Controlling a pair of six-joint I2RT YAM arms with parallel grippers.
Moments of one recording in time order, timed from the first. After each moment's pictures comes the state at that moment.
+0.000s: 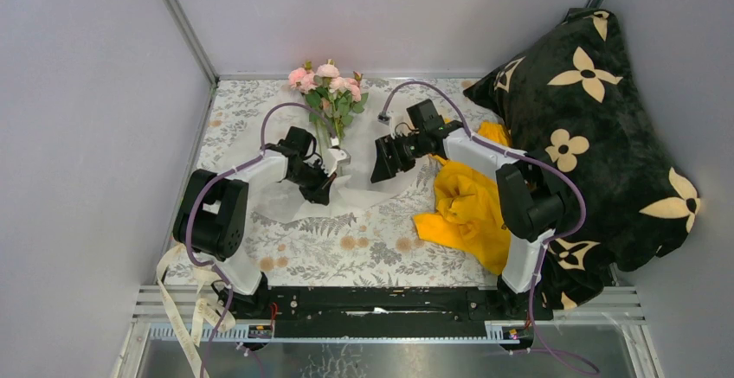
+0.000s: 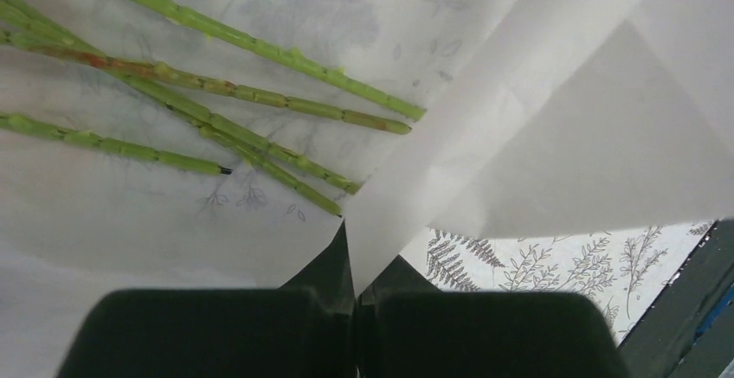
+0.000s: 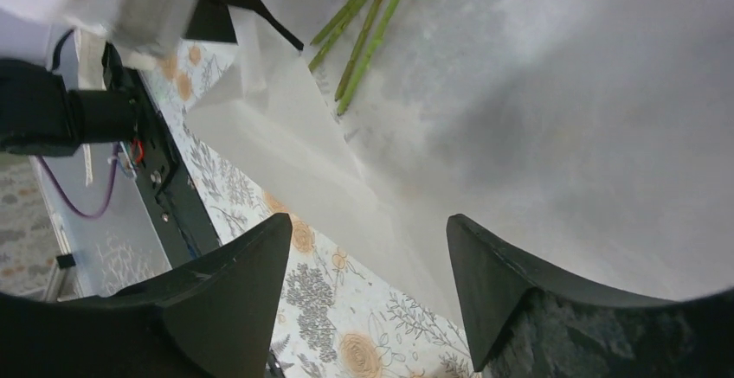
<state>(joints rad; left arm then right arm) -0.27 1.68 0.96 -0.55 0.58 0.57 0.51 1.88 1.36 -0.44 -0.70 0.09</state>
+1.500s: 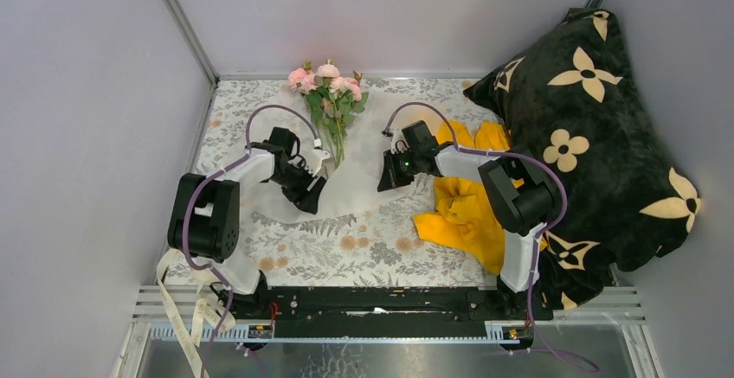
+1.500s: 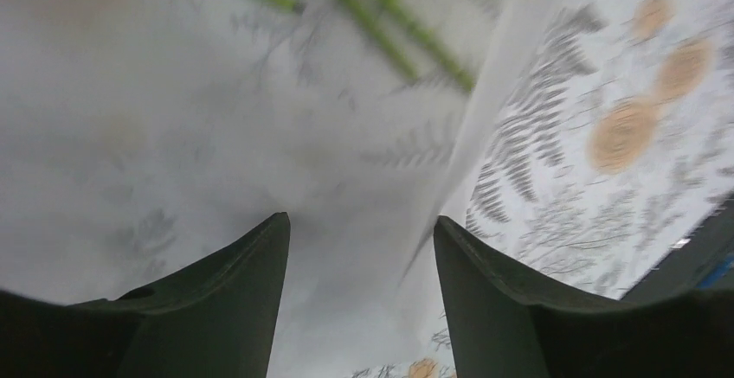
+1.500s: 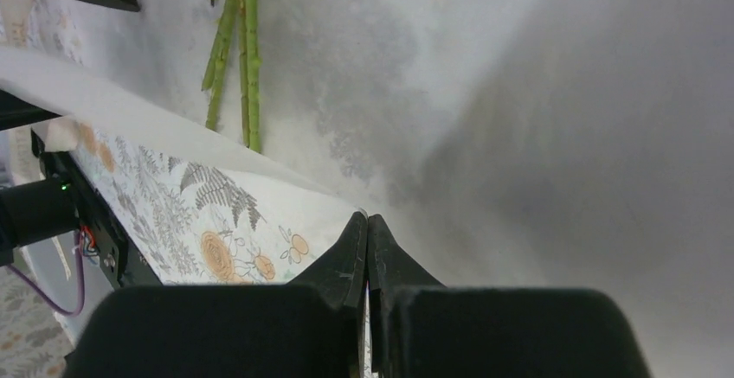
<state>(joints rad) -0.15 1.65 0.97 -0.69 0.55 0.59 0.54 1.95 1.14 -0.13 -0.56 0.31</state>
